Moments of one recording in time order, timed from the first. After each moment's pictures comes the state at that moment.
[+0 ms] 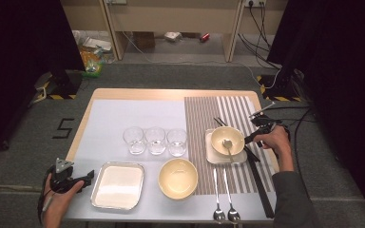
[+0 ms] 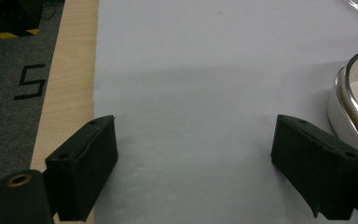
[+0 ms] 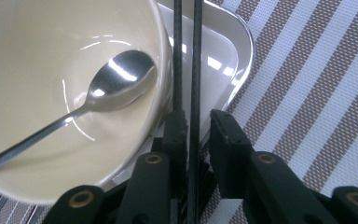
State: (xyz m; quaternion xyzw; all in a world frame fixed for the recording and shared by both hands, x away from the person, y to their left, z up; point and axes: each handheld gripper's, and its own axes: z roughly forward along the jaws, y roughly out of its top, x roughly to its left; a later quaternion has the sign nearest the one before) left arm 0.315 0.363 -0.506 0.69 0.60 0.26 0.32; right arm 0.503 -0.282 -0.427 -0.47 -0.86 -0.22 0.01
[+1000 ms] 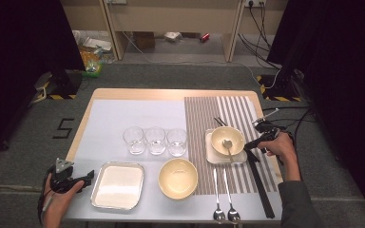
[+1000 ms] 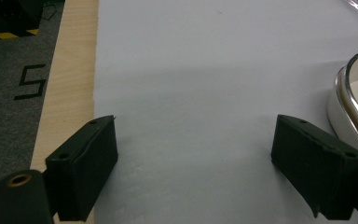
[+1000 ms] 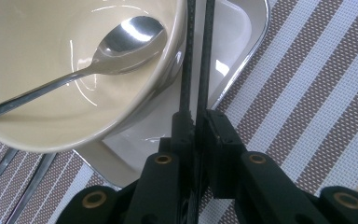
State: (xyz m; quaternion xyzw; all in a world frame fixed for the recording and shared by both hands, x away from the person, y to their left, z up) left arm 0.315 0.363 -0.506 0.69 0.60 0.25 0.31; right arm 0.486 -0.289 -0.436 -0.45 -0.86 -0.22 0.01
